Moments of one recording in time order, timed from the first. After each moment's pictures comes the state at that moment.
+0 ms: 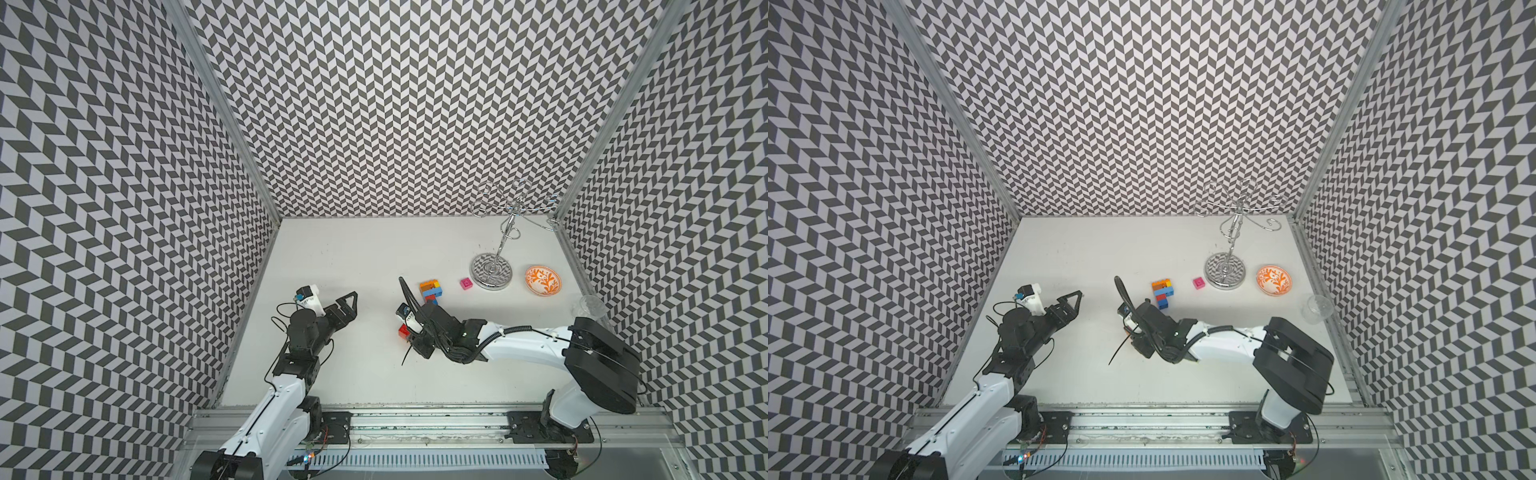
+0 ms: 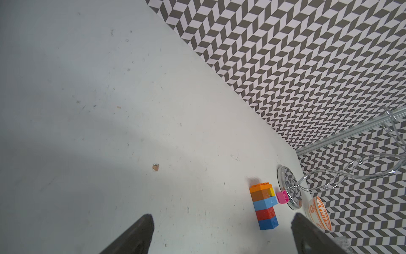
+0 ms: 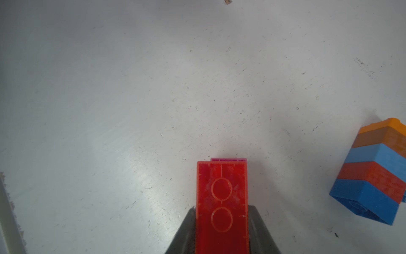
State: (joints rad) left arm -0.11 0.82 0.20 0.33 0.24 -0.75; right arm 1.02 1.63 0.88 -0.10 0.07 0.01
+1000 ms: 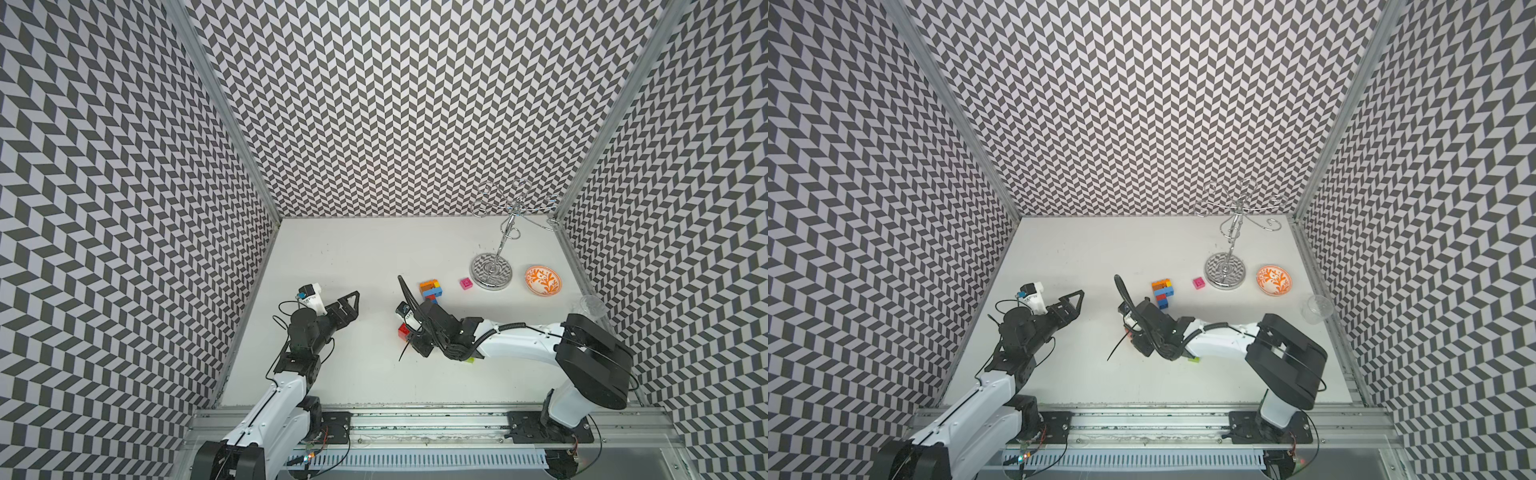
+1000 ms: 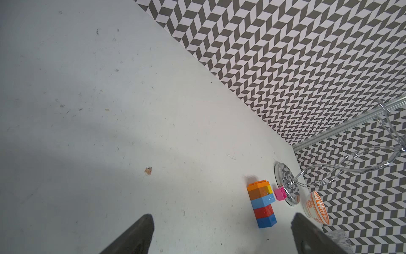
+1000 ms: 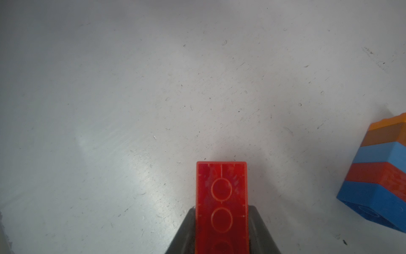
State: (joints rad) left arm -0.11 0.86 0.19 0.38 0.28 -0.73; right arm 1.00 1.66 0.88 -0.09 0.03 0.02
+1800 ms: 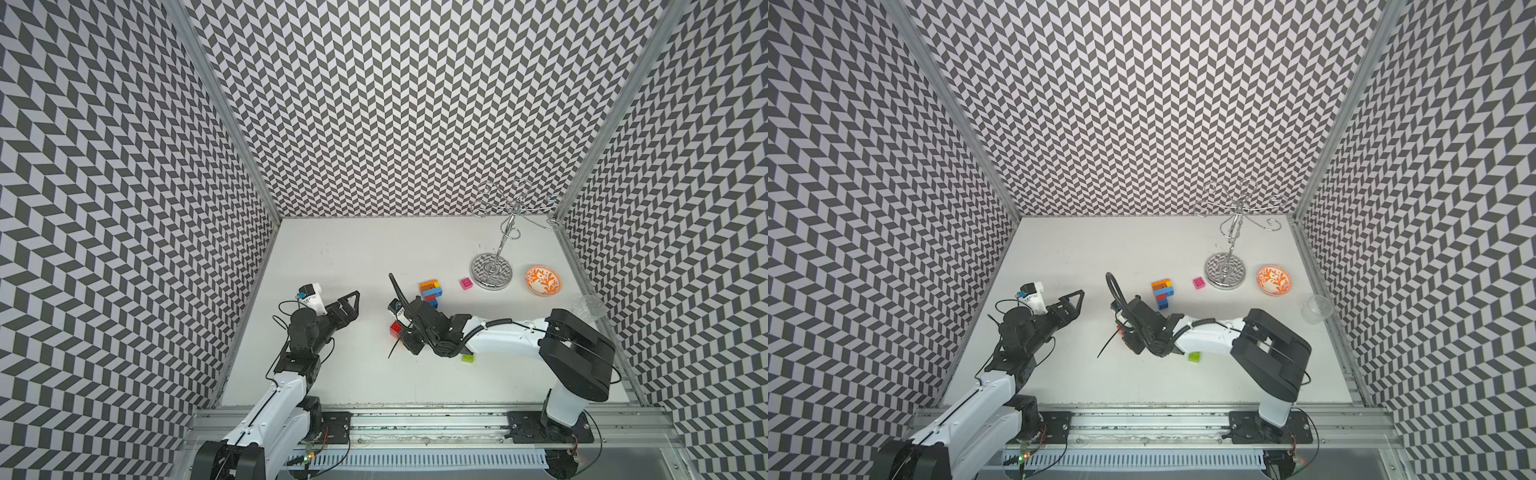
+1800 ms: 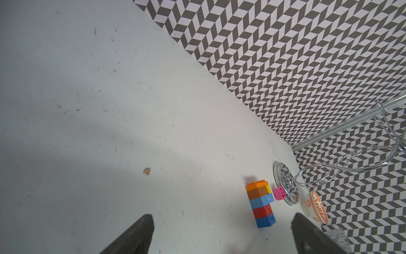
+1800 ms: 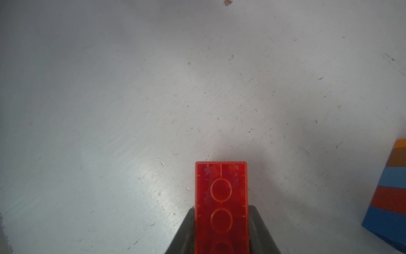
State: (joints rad) left arm -0.11 0.86 0.19 0.38 0.28 -0.73; right arm 1.03 1.76 0.98 -0.12 0.05 0.08
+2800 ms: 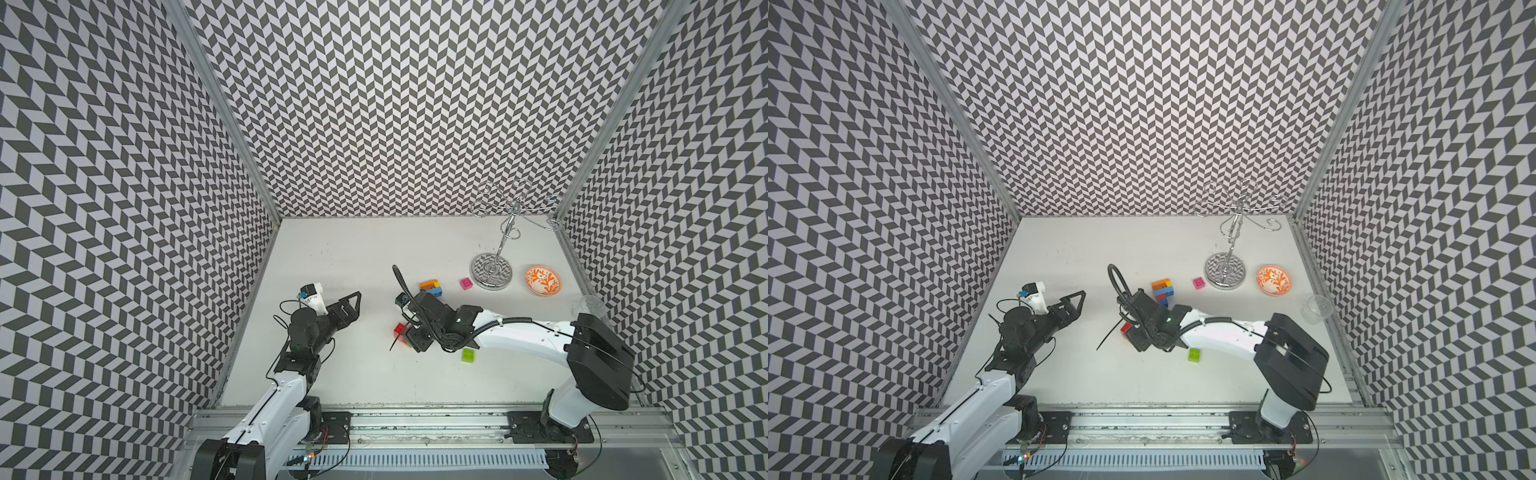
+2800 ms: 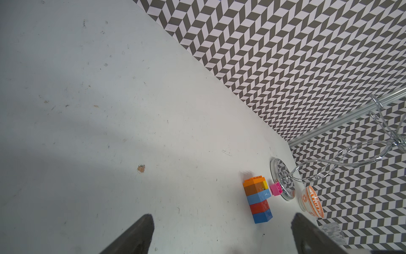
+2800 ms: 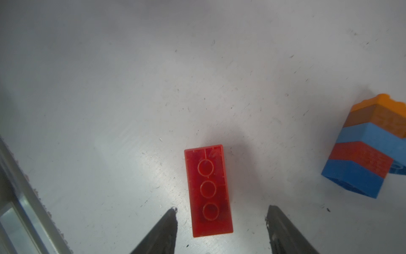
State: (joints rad) left arm -0.11 0.86 0.19 0.39 0.31 -0.73; right arm 0.99 1.63 1.05 -0.36 0.06 0.15
